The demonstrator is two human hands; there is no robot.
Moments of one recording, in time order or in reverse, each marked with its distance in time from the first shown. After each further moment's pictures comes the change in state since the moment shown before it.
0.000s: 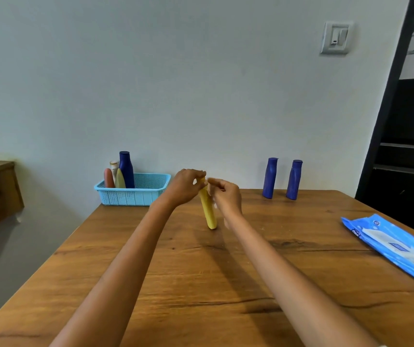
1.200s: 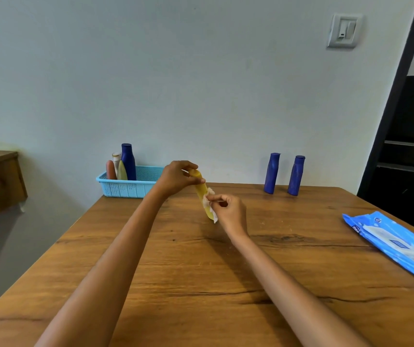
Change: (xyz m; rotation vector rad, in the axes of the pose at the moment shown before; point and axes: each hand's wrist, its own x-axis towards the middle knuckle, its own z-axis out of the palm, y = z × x) left_hand -0.002 -0.021 -0.006 -0.288 0.067 -0.141; right_hand -0.028 0.035 -0.014 -0.249 0.009 -0.197
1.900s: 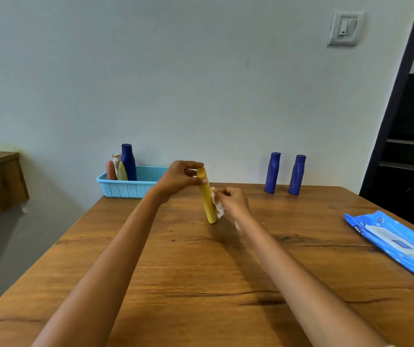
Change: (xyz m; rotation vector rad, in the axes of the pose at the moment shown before) left_hand -0.005 0.007 0.002 -0.231 -0.107 -0.017; right_hand 0.027 -0.008 -0.014 0.084 -0.138 0.288
